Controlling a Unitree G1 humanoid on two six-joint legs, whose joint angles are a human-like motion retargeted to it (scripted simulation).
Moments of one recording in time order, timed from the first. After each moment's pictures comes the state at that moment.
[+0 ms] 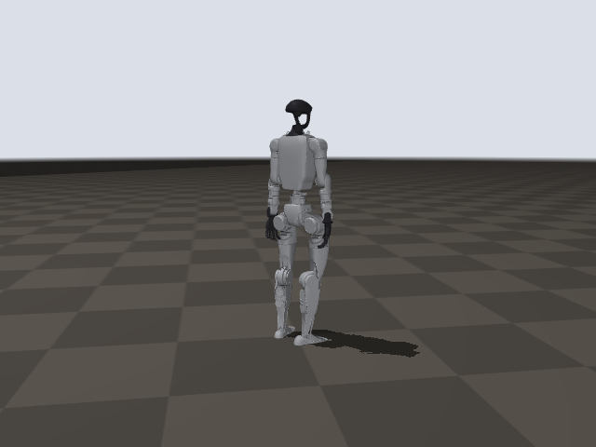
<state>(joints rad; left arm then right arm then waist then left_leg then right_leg) 0.02 0.10 -0.02 1.57 0.33 0.03 -0.24 -0.01 -0.15 0.13 1.56 -0.62 0.03 0.16 0.02 0.04 0.00 0.08 0.04 0.32 0.04 -0.20 -0.02 0.08 -0.01 -0.34 0.03 -0.09 0.02</state>
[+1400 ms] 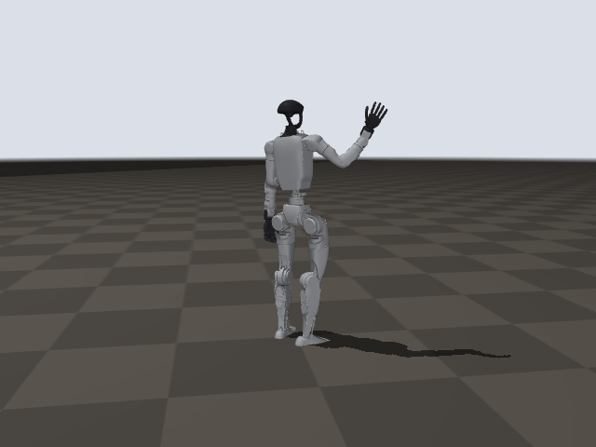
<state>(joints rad) 0.02 0.15 0.06 1.60 0.29 0.05 -0.23 -0.47 -0.75 -0.61 0.04 0.00 -0.21 -0.68 0.01 -0.05 -0.03 0.06 0.01 0.29 0.05 -0.17 -0.01 0.09 -0.05 -0.37 0.04 -0.09 0.03</state>
